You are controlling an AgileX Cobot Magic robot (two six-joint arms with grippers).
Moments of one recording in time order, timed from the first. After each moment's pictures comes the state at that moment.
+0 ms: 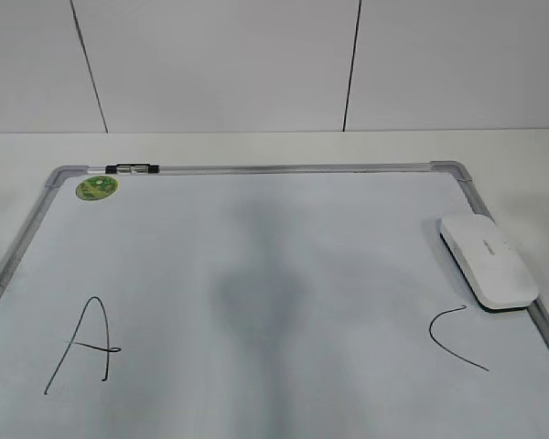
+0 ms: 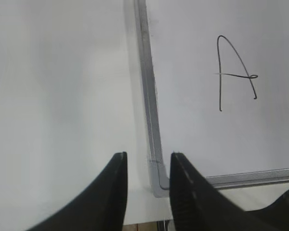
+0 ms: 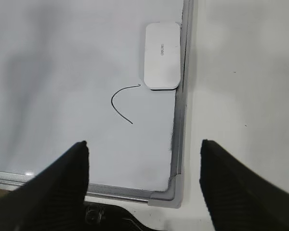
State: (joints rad) left arm -0.02 0.79 -0.89 -0.05 1.24 0.05; right arm 0.12 0.61 -0.96 0.07 1.26 0.00
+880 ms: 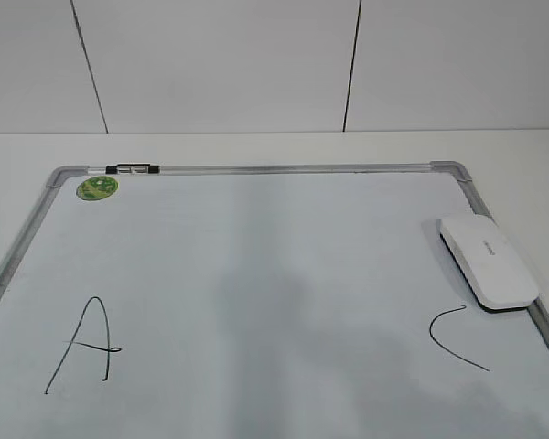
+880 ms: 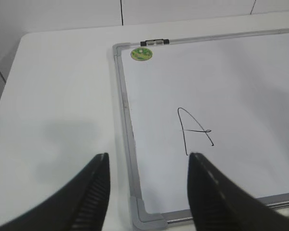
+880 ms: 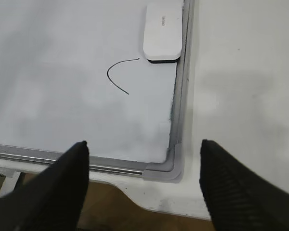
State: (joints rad) left arm -0.02 0.05 -0.75 -0.13 1.27 0.06; right arm 0.12 0.03 -0.57 0.07 1.27 -0.02
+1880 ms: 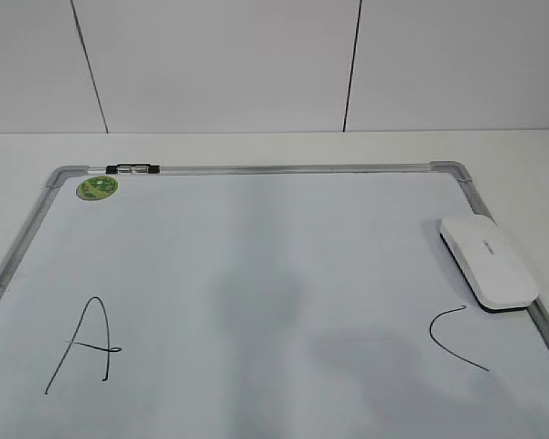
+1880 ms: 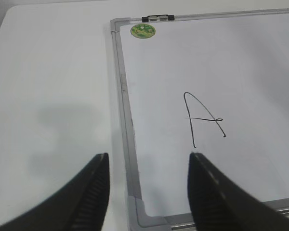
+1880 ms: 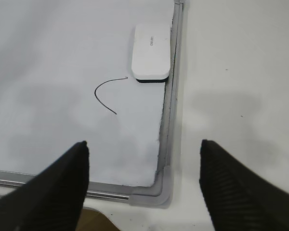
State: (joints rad) left arm -0.02 0.01 -0.53 -0.14 1.11 0.06; right arm 0.12 -0.01 -0.50 0.03 1.16 -0.02
